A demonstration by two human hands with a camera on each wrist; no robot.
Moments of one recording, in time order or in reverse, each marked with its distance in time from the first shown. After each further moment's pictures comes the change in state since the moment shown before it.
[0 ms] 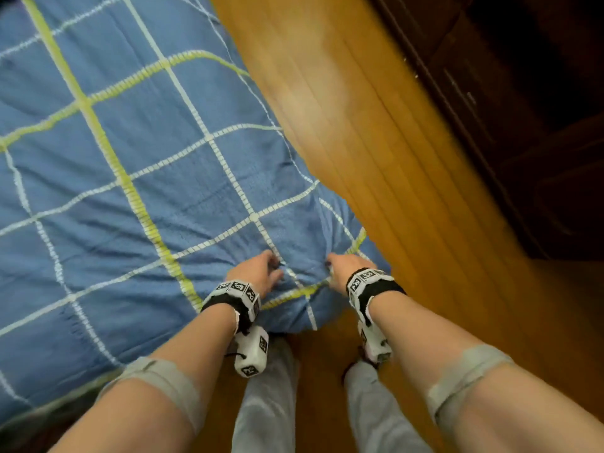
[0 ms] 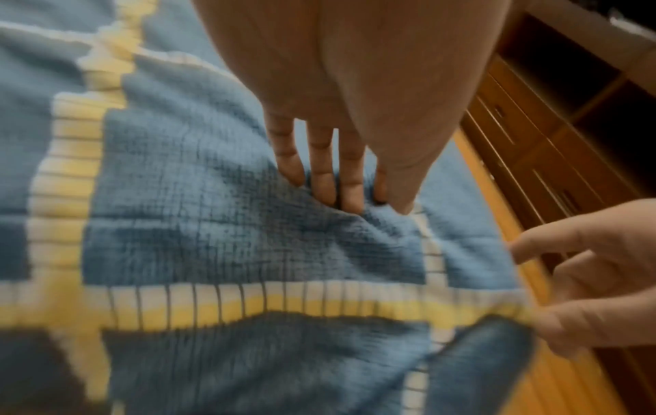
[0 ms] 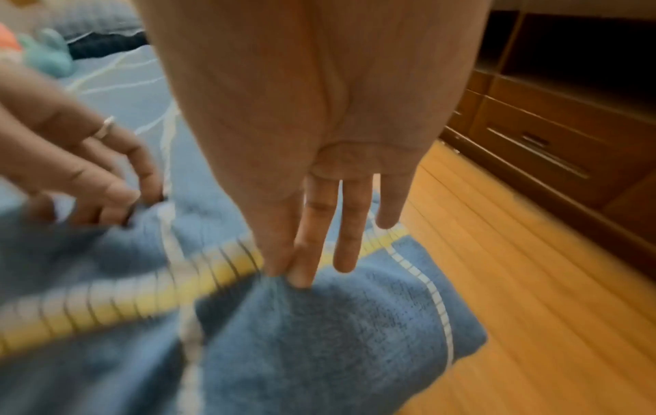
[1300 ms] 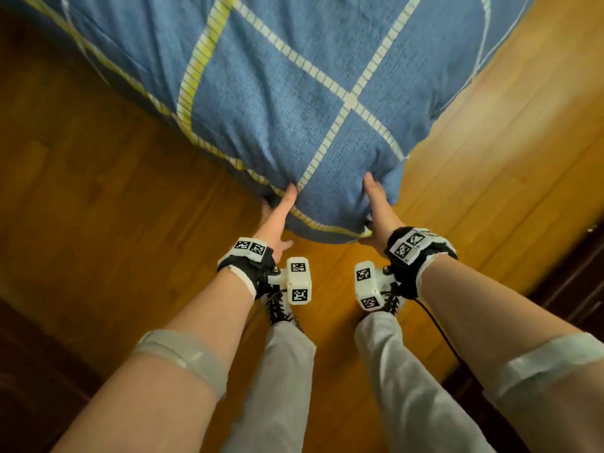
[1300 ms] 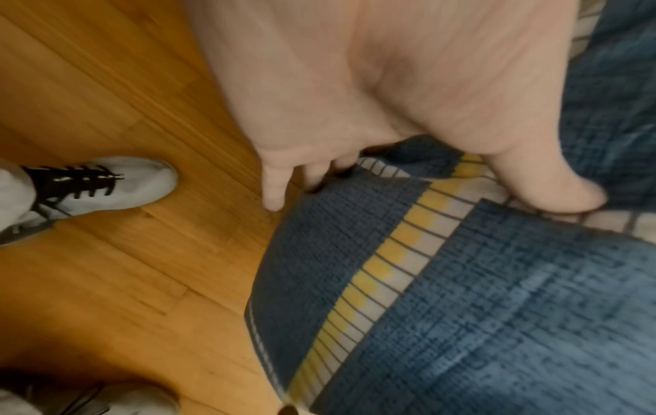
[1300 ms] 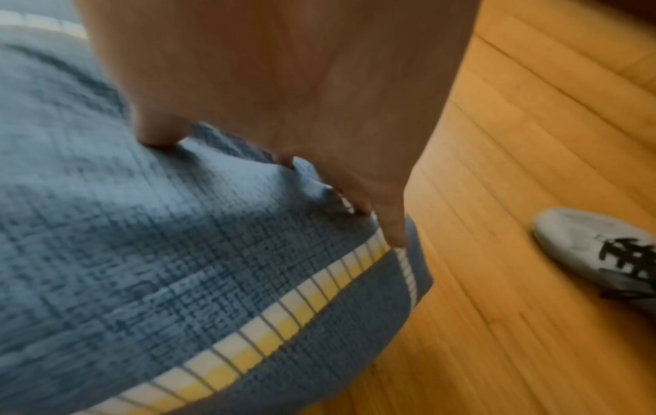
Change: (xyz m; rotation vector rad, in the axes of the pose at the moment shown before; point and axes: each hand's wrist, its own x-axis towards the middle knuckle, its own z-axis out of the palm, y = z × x) left_hand 0.041 0.109 0.144 -2.429 0.446 -0.731; right_hand 0.147 0.017 -0.038 0.632 -0.438 -0.103
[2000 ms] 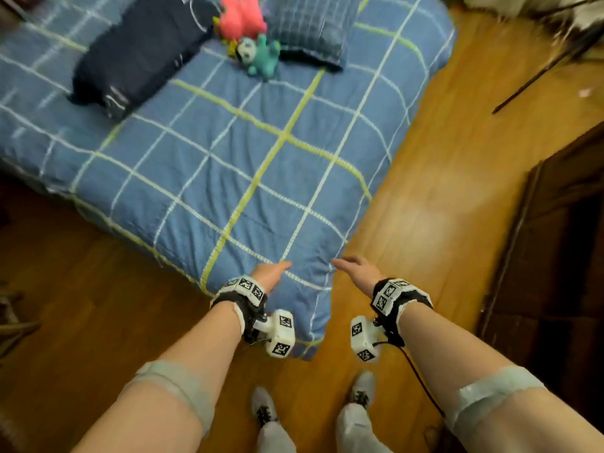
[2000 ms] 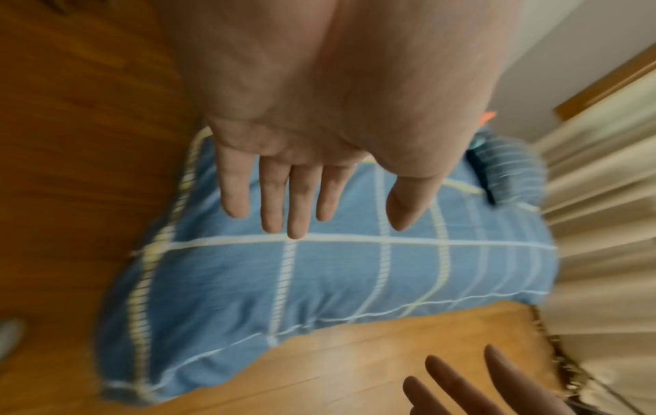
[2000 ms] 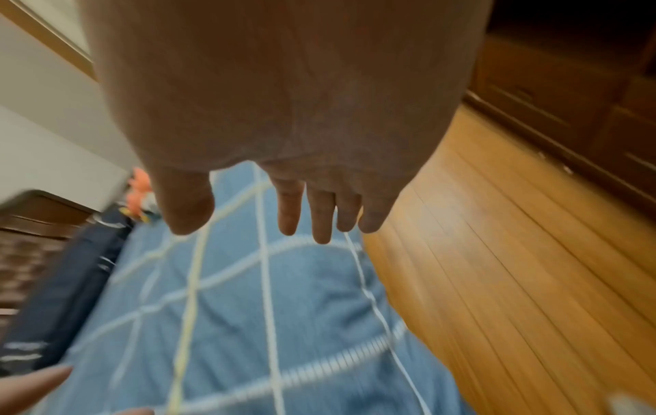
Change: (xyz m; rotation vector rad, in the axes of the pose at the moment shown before) left_hand -0.249 0.174 0.154 0.785 0.161 0.141; right_hand -0.269 -0.211 -0.106 -0.358 0.058 -0.247
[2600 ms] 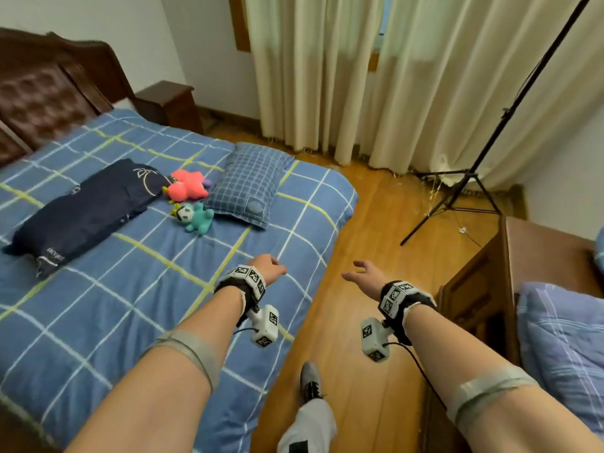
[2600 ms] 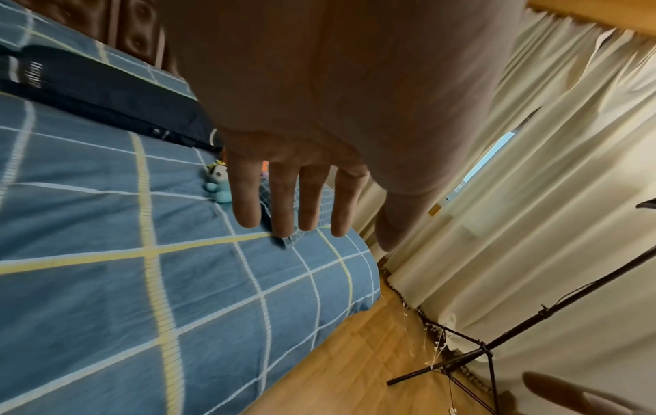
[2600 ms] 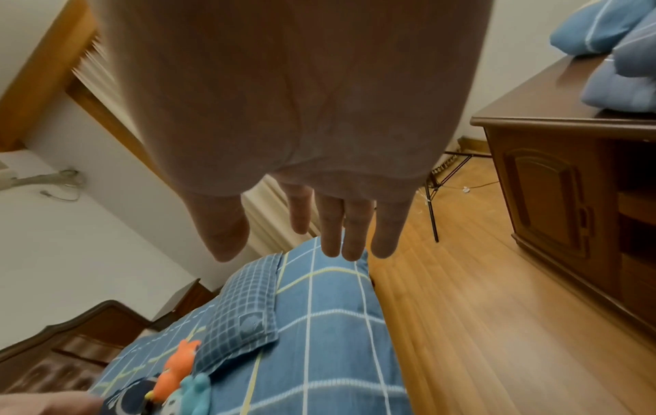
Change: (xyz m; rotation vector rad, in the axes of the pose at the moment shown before) left_hand -0.119 0.441 0.040 0.431 0.177 0.576; right_hand -0.022 -0.241 -0.380 -0.184 0.306 -0.210
